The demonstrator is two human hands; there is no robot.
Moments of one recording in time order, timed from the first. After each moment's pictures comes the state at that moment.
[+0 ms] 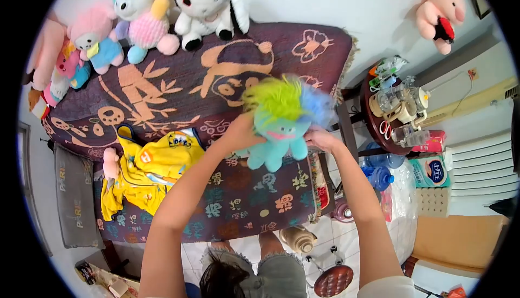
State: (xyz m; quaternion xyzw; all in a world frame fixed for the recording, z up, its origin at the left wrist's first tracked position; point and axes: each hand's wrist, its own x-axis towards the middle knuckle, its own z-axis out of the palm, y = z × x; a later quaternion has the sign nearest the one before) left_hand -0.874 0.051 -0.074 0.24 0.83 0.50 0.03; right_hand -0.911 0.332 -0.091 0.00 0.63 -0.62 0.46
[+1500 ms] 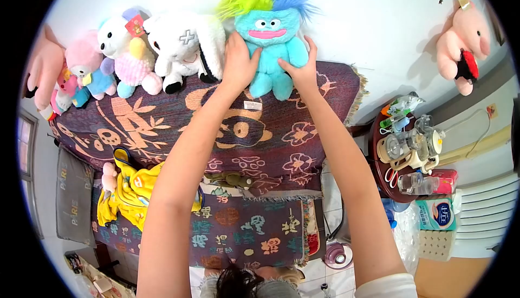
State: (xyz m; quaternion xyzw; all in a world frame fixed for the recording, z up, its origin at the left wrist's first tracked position) left_hand -1.113 0.073 0.026 0.02 0.86 0.33 -0.39; right_hand -1.155 0.233 -0.002 -0.23 0.66 -0.70 -0.13
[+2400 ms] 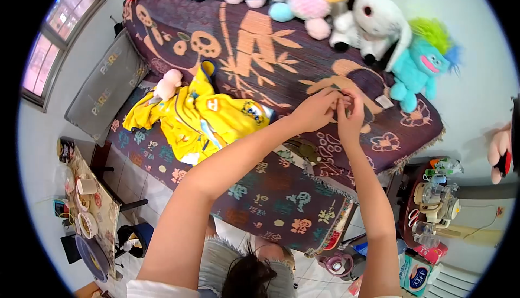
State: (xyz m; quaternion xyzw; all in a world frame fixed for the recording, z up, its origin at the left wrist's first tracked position) left_hand -0.873 -0.032 -0.051 0.07 0.82 0.53 -0.20; right_hand -0.942 0.090 -0.059 -0.36 0.74 -0.56 -0.05
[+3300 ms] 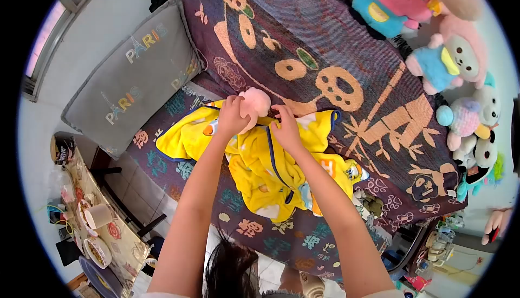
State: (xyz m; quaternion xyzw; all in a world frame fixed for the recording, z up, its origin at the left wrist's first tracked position) left_hand -0.590 -0.562 -0.274 -0.35 0.87 0.27 -0.21; right_hand -0.723 -0.423 -0.235 -0.46 0.75 -0.43 0.22
